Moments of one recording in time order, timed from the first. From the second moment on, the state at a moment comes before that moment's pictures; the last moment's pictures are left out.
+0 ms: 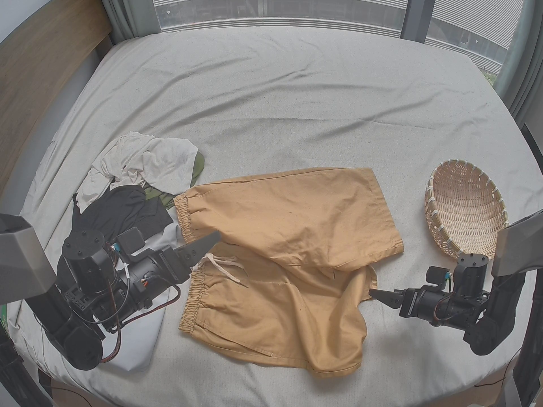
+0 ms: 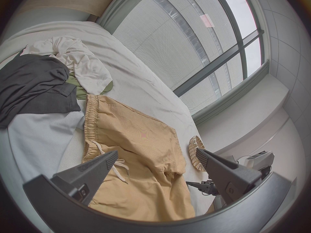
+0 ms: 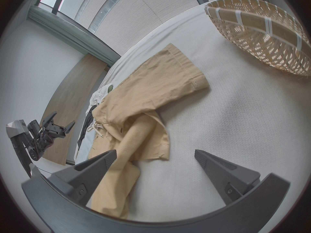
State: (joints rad) left arm -0.38 1.94 -0.31 -1.55 -0.22 -0.64; right arm 0.23 2.21 -0.21 -1.54 0.36 0.43
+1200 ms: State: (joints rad) left arm -0.38 1.93 -0.30 -1.55 -0.22 -0.64; right arm 0.25 2.29 -0.28 -1.54 0.36 0.42
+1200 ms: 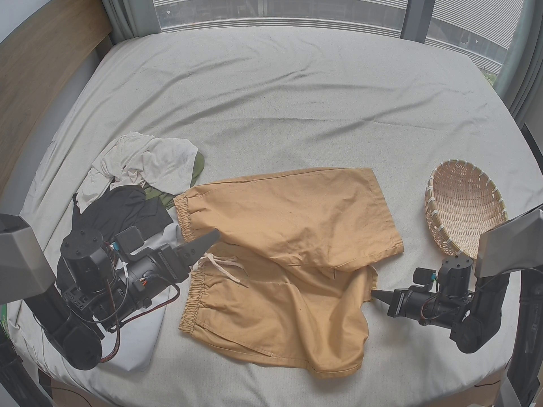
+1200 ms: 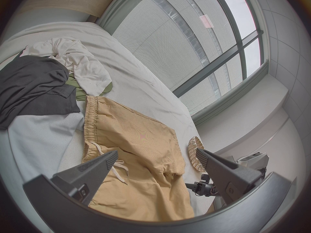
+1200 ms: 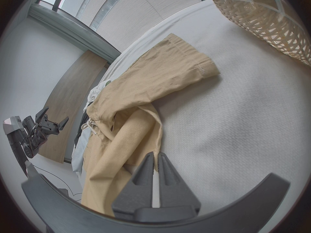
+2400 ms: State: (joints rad) left arm -0.39 1.94 -0.30 -1.55 -0.22 -0.65; right arm 0.04 2.20 -0.37 -1.54 0.37 0.42
